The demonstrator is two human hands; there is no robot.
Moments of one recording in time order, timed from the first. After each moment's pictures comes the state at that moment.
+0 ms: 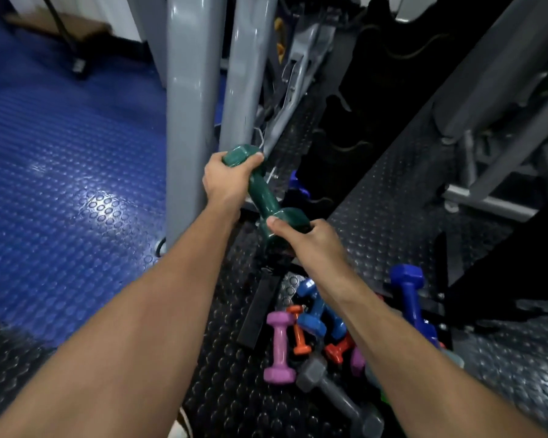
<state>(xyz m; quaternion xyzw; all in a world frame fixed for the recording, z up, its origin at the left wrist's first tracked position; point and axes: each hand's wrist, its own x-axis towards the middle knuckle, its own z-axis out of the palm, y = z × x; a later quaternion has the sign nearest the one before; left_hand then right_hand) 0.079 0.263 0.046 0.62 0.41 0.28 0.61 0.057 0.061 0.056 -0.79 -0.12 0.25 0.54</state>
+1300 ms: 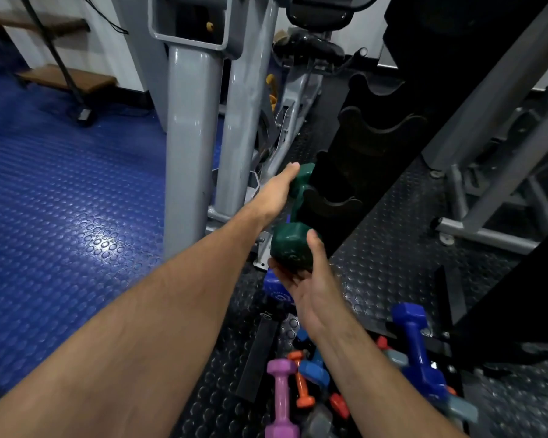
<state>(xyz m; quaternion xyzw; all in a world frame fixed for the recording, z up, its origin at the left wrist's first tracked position) 0.152 0.237 0.100 0.71 0.17 0.02 0.68 0.066 0.084 0.083 -0.45 0.15 0.30 0.83</state>
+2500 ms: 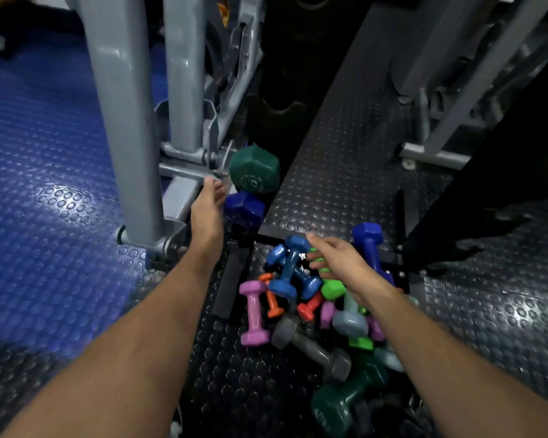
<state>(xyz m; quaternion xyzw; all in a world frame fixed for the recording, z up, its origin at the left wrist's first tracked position) 0.032 0.171 -0.002 0.55 0.37 0.18 0.73 0.073 -0.073 0.000 -0.79 0.03 0.35 0.50</state>
